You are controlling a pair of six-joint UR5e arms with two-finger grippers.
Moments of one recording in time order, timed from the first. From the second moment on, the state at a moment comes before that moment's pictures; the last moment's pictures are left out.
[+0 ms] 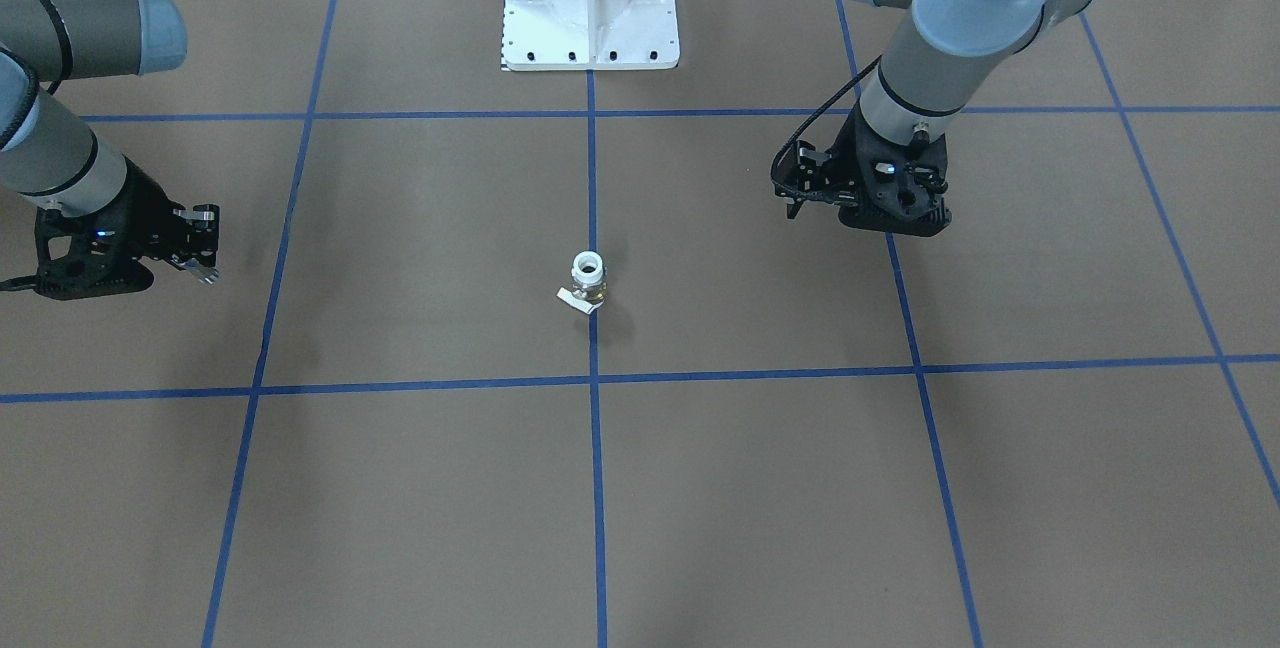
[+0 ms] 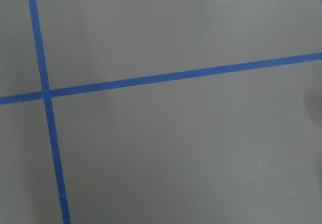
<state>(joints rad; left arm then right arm) -0.84 -2.05 -1.89 -1.44 -2.14 -0.76 0.98 -1.13 1.84 -1.85 2.24 0.67</state>
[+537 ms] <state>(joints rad) -1.01 -1.88 -1.92 -1.45 -2.19 -0.49 0.89 -0.81 1.67 -1.90 2.23 0.93</state>
